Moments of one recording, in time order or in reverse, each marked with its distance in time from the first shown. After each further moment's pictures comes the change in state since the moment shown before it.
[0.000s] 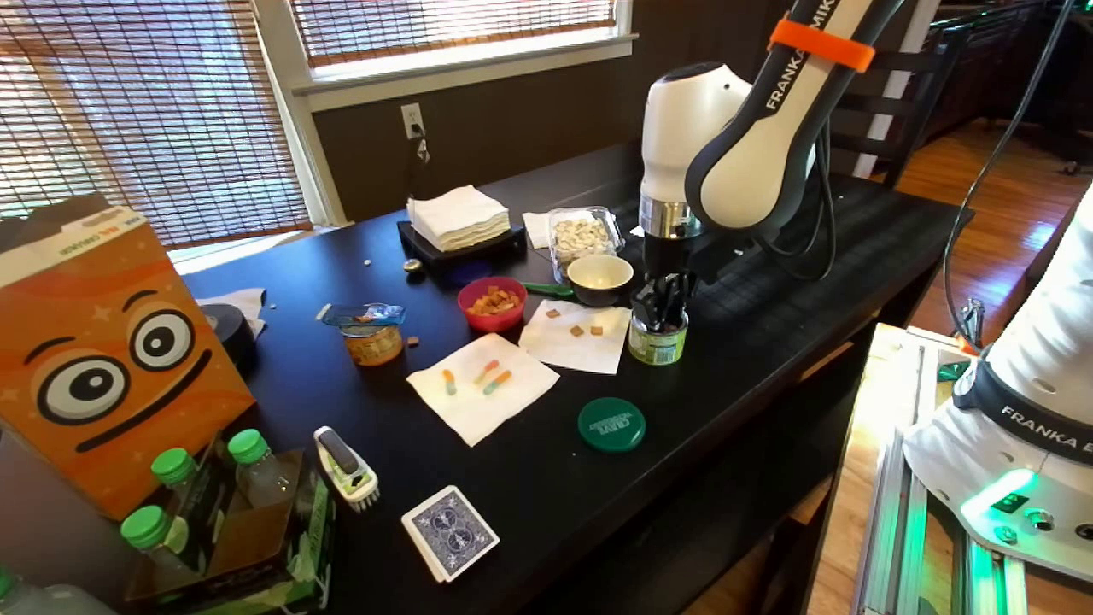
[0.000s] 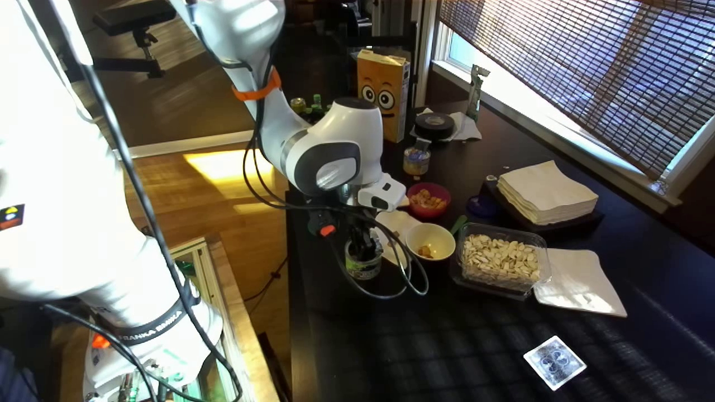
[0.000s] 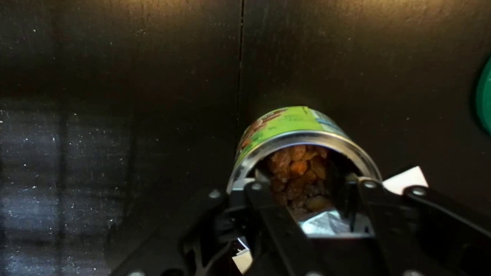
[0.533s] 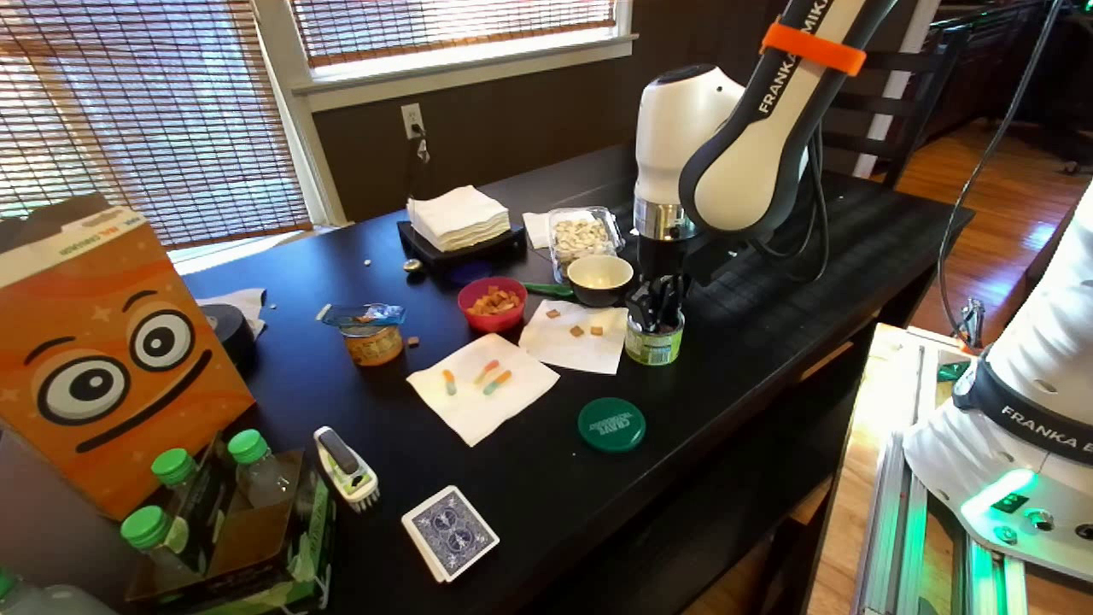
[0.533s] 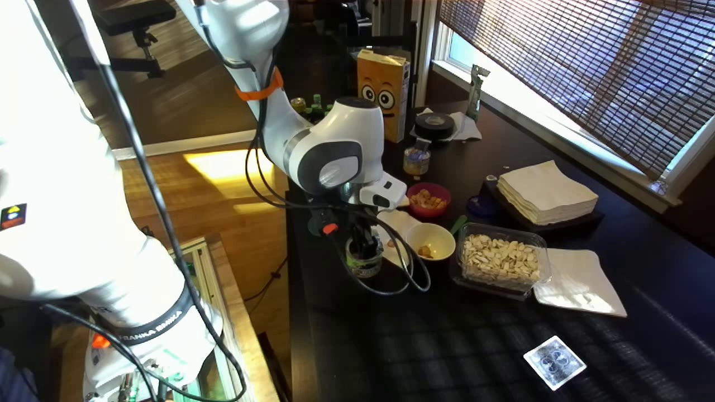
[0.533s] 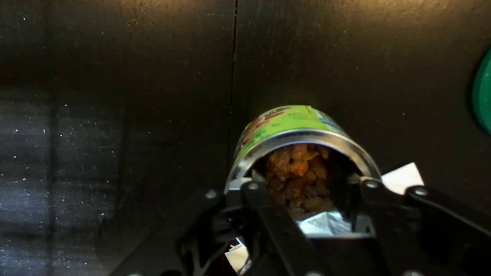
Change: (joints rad) arm 0.016 0.016 -0.004 0.016 0.000 0.000 0.000
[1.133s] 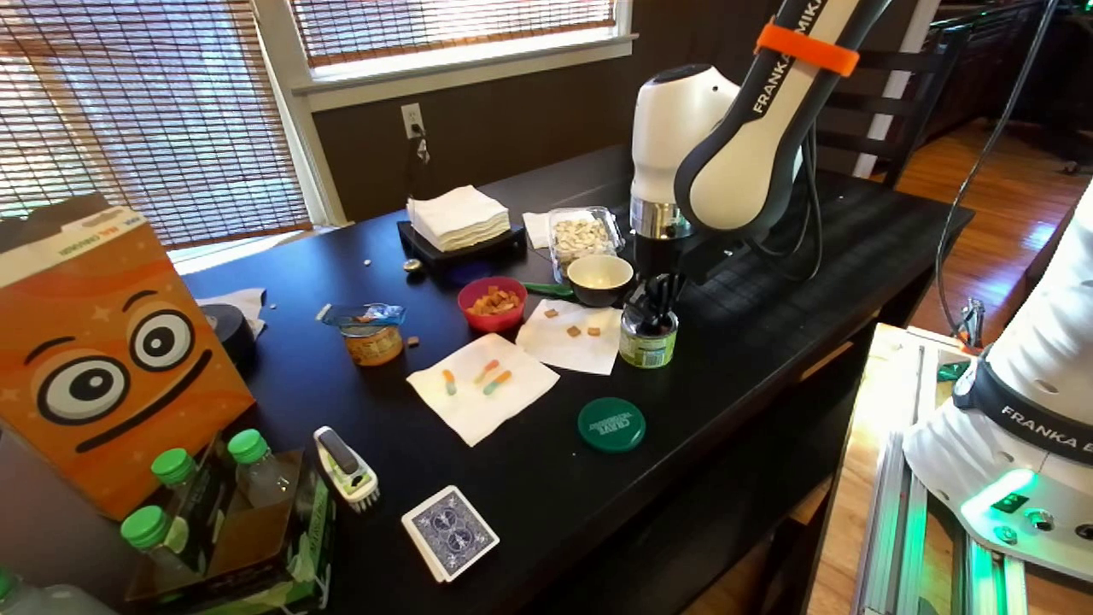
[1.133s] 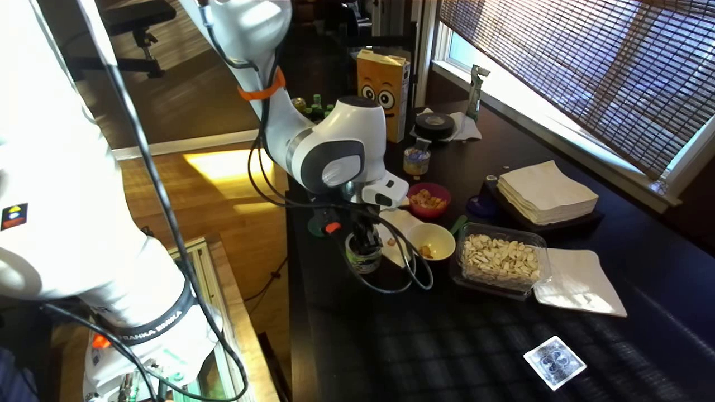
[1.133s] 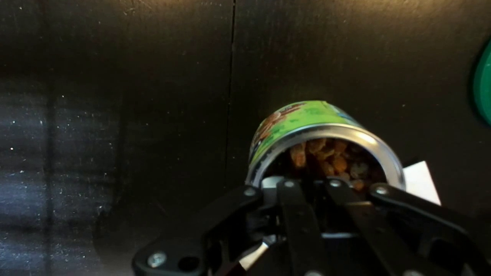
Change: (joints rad) arm 0.009 0.009 -0.008 0.014 0.000 0.000 0.000
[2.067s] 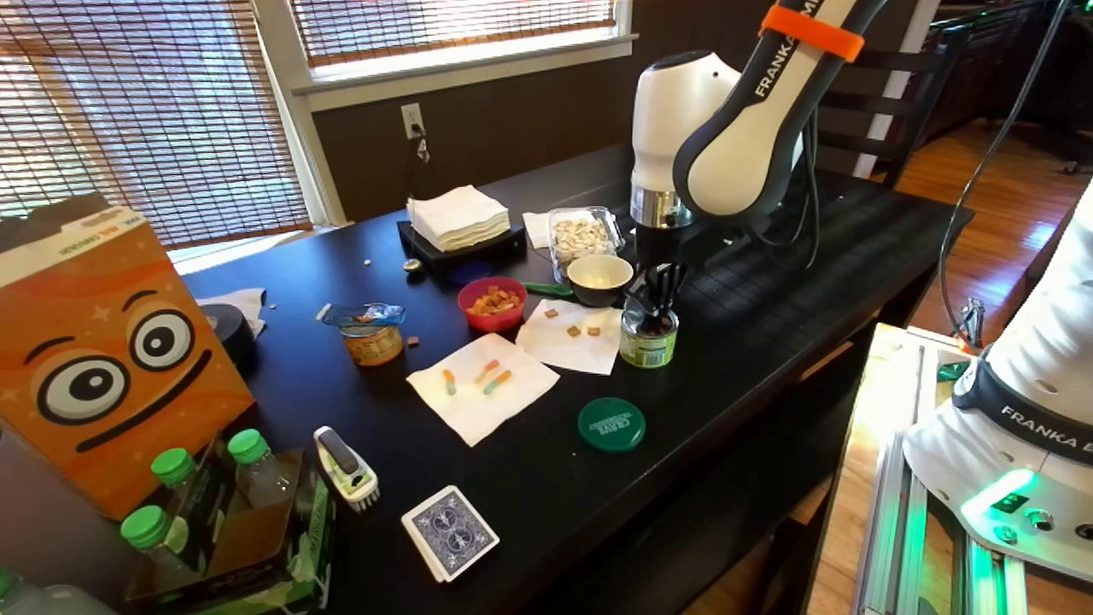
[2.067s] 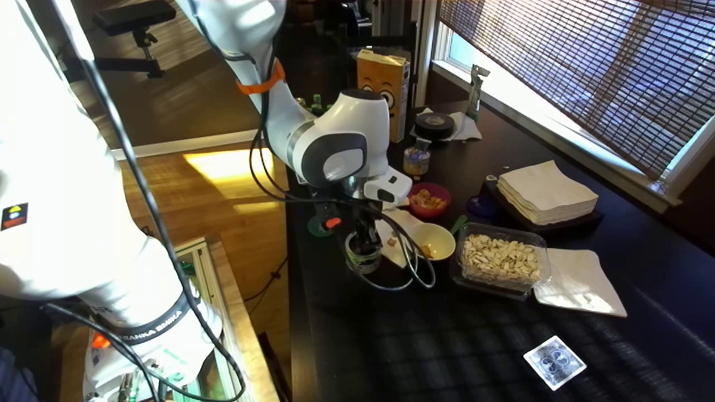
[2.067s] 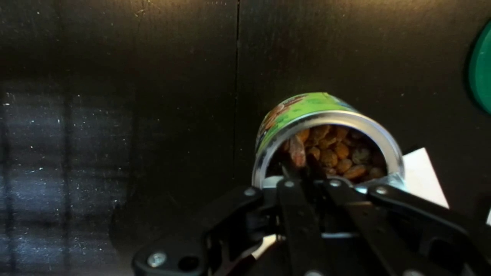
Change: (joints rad) arm 0.000 -0.038 -0.010 0.005 0.008 -0.046 0.011
